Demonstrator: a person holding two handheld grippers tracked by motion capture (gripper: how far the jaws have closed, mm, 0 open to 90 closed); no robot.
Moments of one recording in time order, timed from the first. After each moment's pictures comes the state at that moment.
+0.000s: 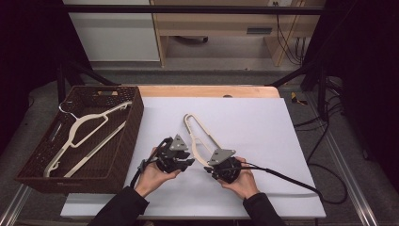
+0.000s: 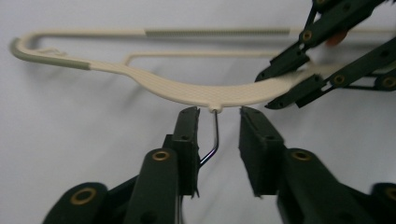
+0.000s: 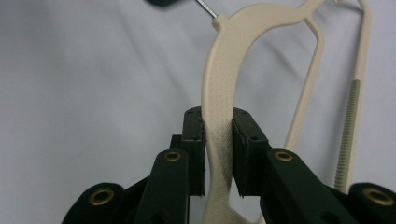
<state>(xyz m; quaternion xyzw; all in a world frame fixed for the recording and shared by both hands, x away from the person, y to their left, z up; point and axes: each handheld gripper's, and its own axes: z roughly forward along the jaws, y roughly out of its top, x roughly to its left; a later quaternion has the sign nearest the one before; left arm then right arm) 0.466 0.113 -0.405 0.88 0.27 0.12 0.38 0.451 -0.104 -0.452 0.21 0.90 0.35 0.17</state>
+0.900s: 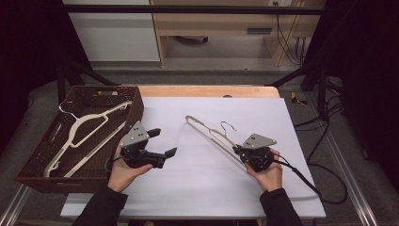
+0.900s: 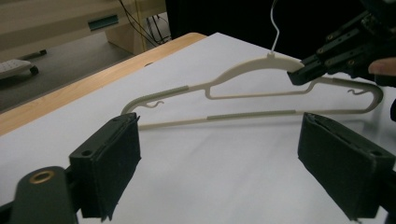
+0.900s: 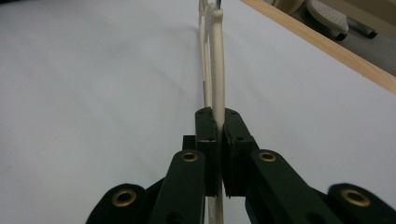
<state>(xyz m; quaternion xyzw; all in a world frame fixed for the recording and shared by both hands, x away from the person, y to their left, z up) 0.448 0.183 -0.357 0.80 0.27 0.18 0.51 0.453 -0.181 -0.403 0.32 0.83 0.38 0.25</state>
